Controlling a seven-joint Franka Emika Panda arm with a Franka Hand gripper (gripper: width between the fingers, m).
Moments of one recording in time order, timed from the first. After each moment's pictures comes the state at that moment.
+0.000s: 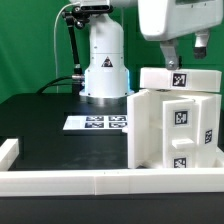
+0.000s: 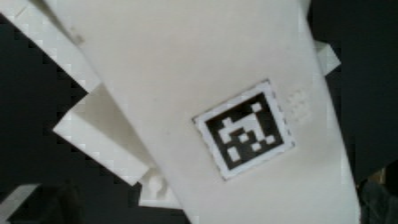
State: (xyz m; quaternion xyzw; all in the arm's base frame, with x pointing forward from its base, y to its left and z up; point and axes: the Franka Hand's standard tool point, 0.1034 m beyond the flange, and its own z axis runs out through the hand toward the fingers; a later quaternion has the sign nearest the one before) arm 0.598 0.090 0.180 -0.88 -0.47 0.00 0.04
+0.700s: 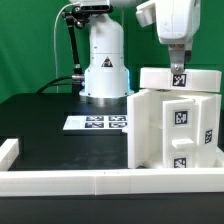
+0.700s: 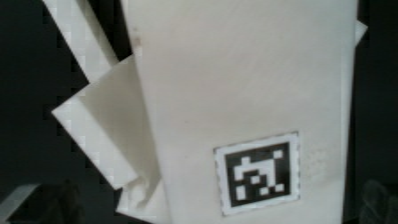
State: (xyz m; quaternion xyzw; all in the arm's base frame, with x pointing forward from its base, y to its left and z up) arm 0.592 0.083 0.172 -0.83 -0.56 0.00 0.04
